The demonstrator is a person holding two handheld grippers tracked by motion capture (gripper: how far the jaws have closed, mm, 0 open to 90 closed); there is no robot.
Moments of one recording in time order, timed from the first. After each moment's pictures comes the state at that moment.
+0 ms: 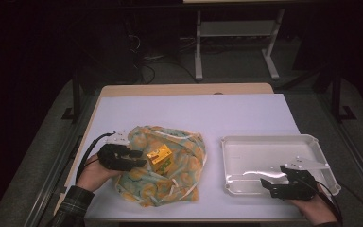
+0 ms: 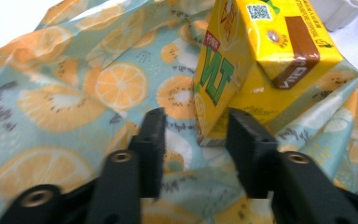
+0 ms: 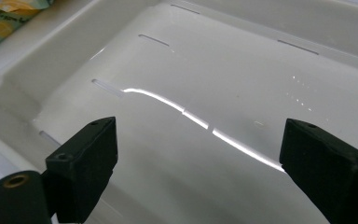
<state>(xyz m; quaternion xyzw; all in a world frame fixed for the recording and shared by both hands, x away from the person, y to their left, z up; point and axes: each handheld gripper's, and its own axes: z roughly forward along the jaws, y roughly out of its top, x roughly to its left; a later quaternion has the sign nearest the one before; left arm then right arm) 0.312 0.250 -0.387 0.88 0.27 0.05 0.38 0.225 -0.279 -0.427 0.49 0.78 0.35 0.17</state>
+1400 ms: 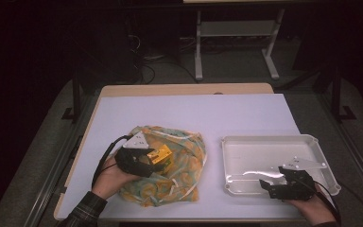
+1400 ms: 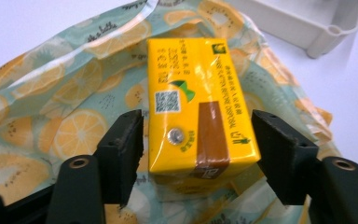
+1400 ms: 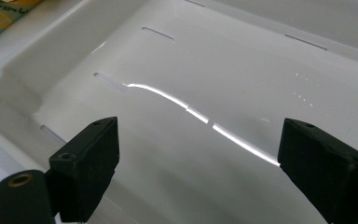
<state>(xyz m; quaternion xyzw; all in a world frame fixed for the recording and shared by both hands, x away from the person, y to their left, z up) 0.298 0.194 -0.381 0.89 0.25 0.07 0.38 0.226 -0.276 -0.429 0.48 0.79 0.35 0.16</state>
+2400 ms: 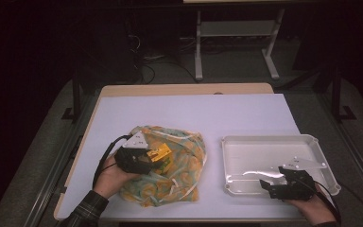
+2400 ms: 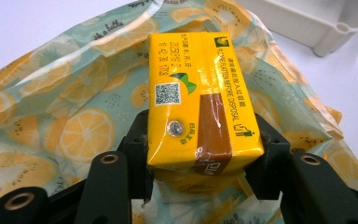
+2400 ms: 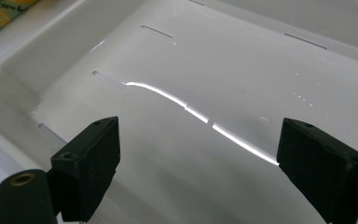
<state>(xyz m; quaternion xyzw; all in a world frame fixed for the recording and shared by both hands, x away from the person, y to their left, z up) 0.303 0.197 -0.381 0.88 0.25 0.08 0.39 0.226 -0.277 -0.429 0.48 0.79 0.34 0.16</state>
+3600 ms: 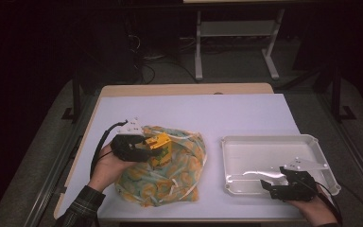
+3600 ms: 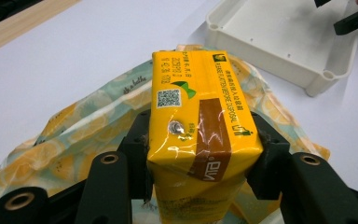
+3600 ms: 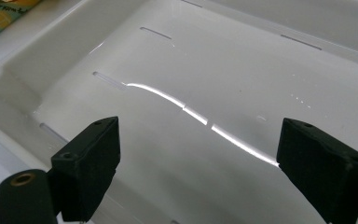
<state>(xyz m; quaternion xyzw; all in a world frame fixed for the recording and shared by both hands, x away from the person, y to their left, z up) 0.314 0.197 -0.345 0.87 0.25 0.09 0.42 0.223 -0.278 -0.427 0.48 0.79 0.35 0.17</state>
